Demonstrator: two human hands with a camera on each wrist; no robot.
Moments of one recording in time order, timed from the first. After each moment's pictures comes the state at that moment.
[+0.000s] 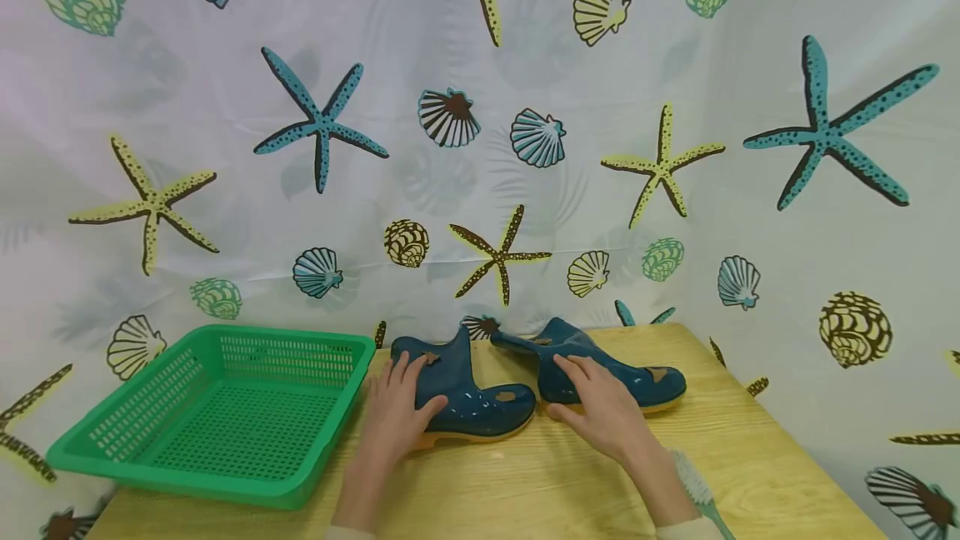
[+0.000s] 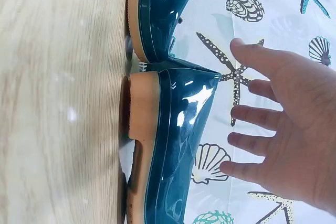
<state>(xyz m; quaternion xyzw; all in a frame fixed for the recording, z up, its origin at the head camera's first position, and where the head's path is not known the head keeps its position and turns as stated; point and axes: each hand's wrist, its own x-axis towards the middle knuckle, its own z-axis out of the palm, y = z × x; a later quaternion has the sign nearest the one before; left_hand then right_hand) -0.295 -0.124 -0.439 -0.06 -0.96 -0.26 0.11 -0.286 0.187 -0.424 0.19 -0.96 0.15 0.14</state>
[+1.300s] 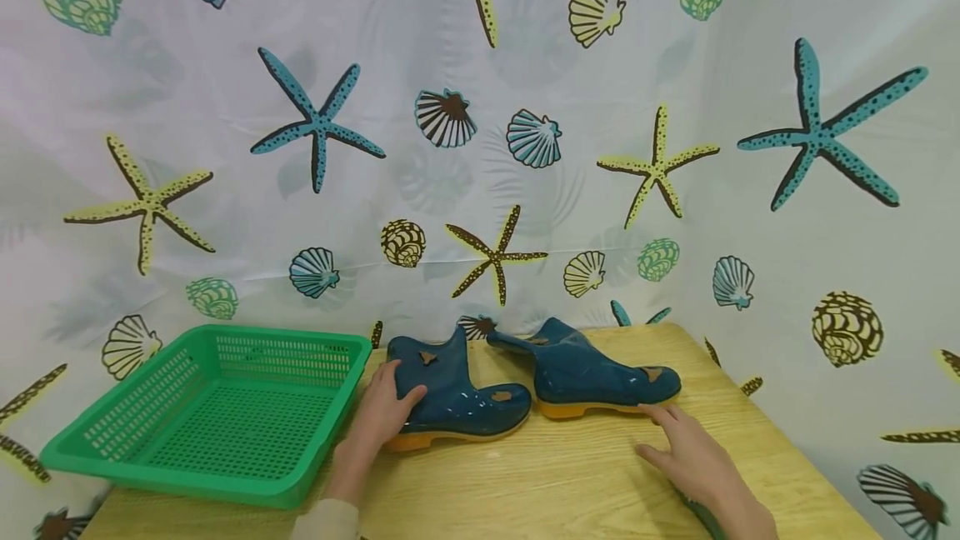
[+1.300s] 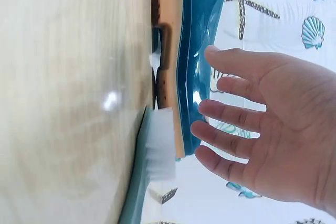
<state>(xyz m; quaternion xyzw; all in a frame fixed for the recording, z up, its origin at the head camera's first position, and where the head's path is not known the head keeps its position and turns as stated) -0.322 -0.145 -0.456 0.00 -0.94 -0.35 0.05 -0.248 0.288 -0.442 0.08 -0.97 0.22 0.01</state>
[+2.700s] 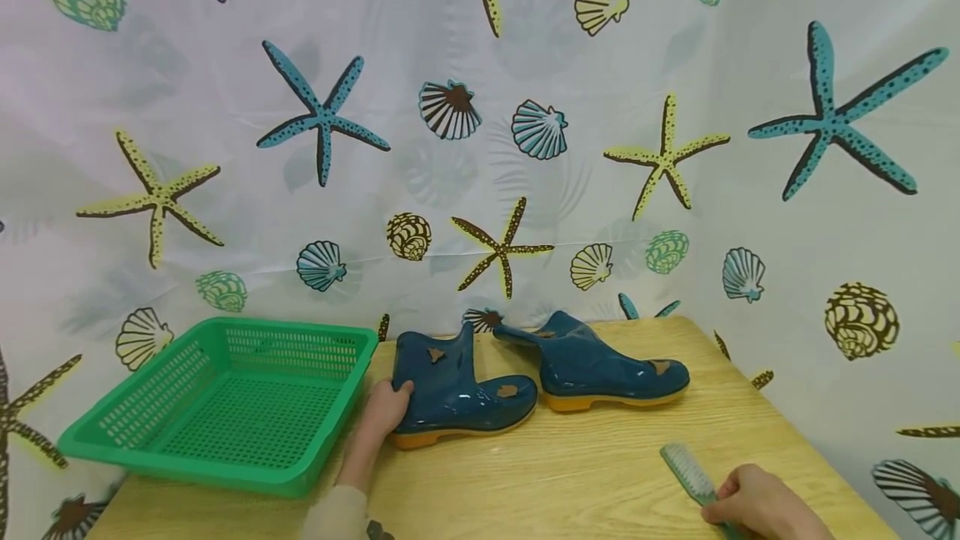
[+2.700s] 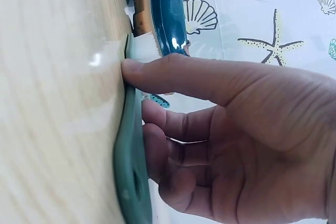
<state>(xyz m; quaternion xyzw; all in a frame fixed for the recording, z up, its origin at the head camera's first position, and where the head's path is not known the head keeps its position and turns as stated) -0.330 -0.151 -0.477 0.09 -0.90 -0.42 0.02 -0.219 0.348 -0.475 -0.11 -0.92 0.32 -0.18</state>
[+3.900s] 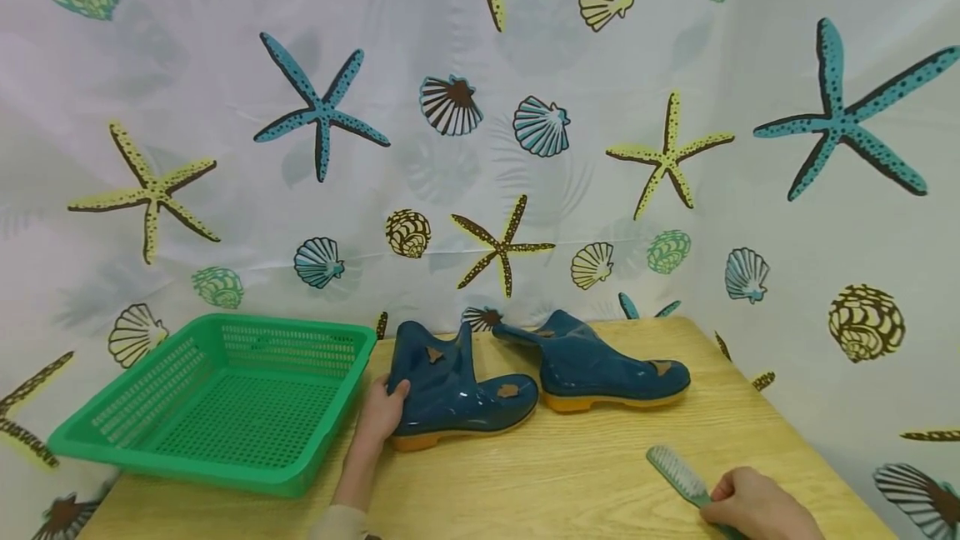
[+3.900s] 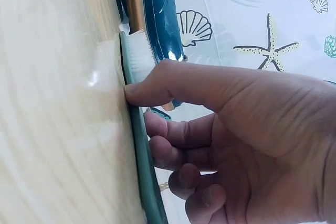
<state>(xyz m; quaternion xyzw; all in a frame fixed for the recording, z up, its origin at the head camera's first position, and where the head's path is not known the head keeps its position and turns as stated) -0.324 -0.151 -0.482 0.08 -0.85 -0.52 0.04 -0.221 0.342 -0.475 -0.10 -0.94 0.27 -0.19</state>
